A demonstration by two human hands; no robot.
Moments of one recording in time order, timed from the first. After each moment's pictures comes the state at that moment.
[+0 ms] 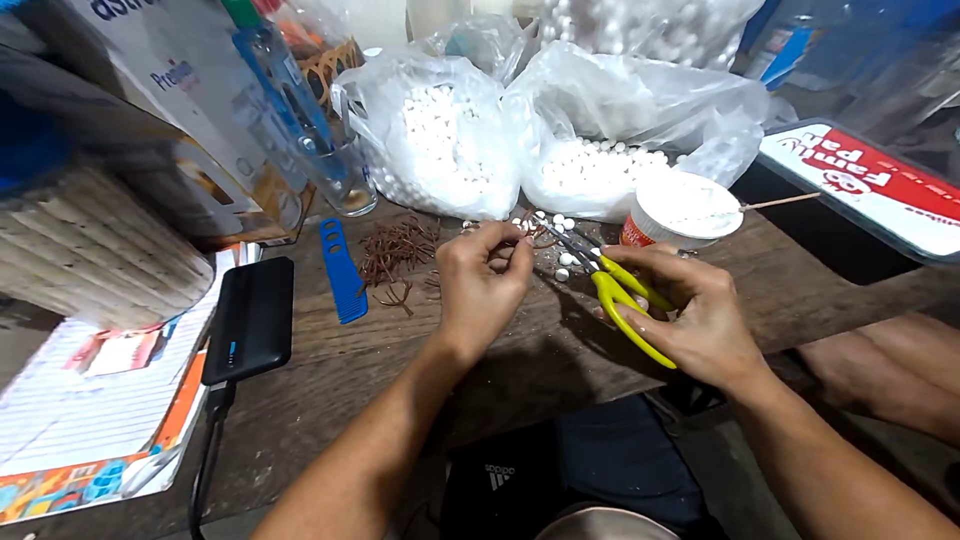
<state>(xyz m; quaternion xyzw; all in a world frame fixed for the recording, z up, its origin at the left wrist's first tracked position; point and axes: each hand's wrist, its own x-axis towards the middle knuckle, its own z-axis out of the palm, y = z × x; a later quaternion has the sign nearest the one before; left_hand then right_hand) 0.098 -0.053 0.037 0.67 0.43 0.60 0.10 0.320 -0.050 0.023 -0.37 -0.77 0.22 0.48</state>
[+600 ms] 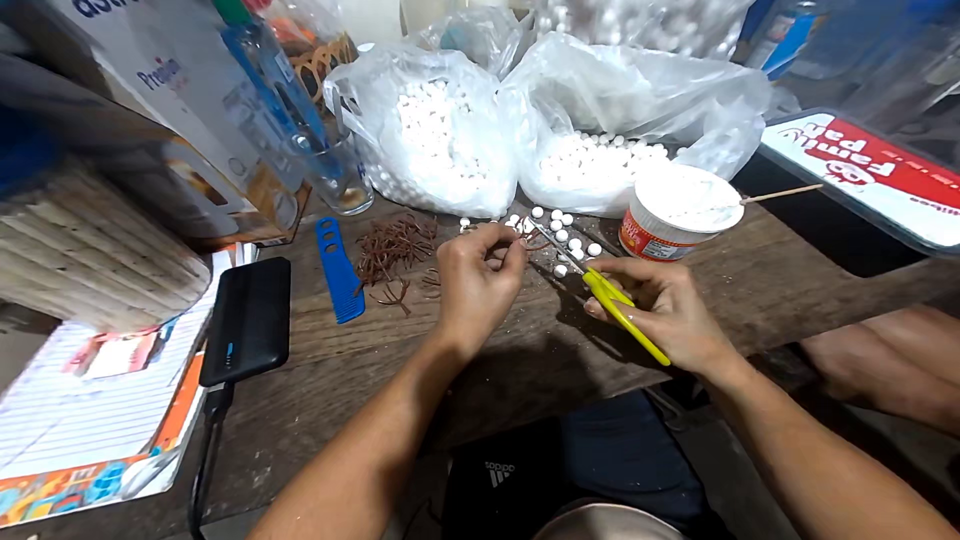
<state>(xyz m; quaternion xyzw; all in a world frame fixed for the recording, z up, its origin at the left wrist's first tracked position) 0.094 -0.051 0.031 0.67 0.47 0.55 0.14 0.313 -0.045 0.014 -0.35 -0.73 0.38 0.45</state>
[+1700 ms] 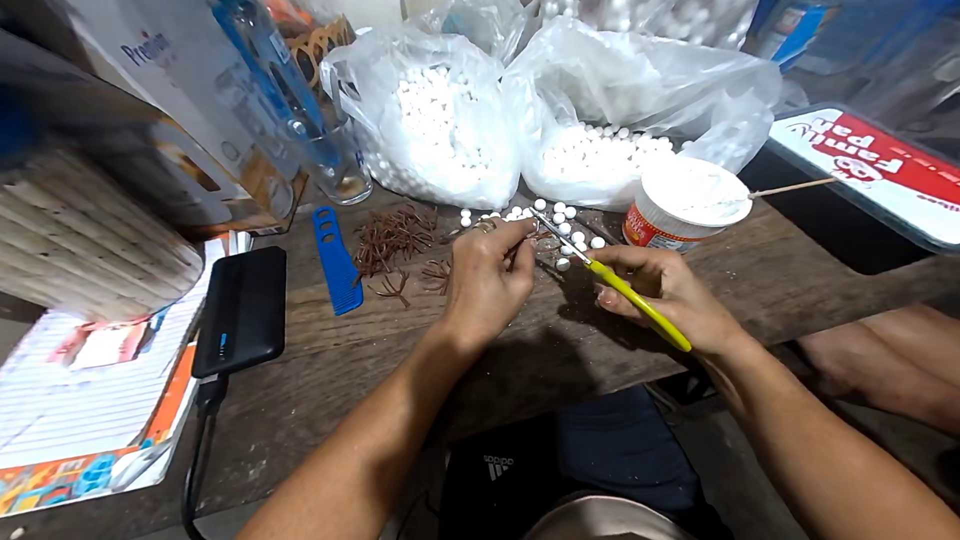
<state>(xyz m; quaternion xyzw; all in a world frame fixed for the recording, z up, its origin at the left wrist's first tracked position) 0.096 -0.048 0.027 0.74 0.46 0.50 0.01 0.316 -0.036 0.025 -0.36 -0.71 0.47 0.38</state>
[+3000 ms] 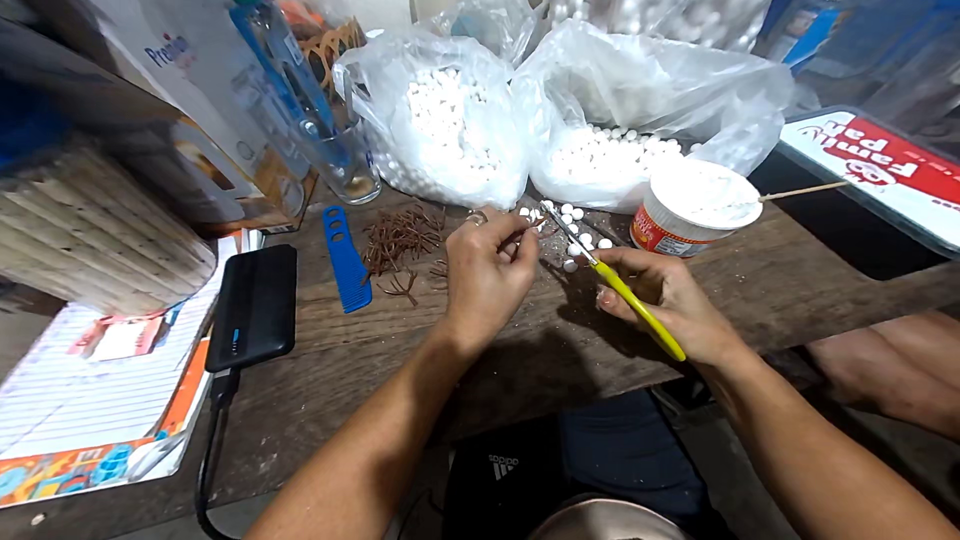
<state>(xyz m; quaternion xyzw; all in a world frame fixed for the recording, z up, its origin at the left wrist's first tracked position) 0.097 -0.046 0.031 0.68 0.47 0.57 0.01 0.307 -0.042 0.021 -0.37 -0.71 0.45 0.40</state>
